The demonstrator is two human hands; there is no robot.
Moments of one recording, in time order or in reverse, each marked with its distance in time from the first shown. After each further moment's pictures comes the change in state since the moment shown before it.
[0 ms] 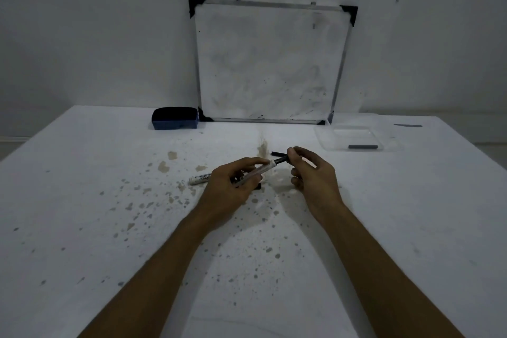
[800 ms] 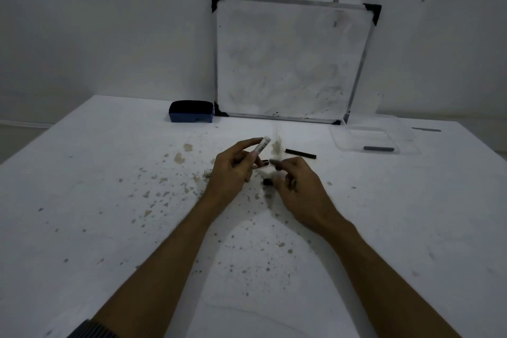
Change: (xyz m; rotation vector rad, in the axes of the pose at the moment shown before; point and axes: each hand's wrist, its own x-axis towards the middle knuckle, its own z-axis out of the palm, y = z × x) left_hand 0.010 0.000 -0.016 -0.176 0.179 -0.030; right_hand -0.019 0.023 0.017 -0.951 -0.348 -0.497
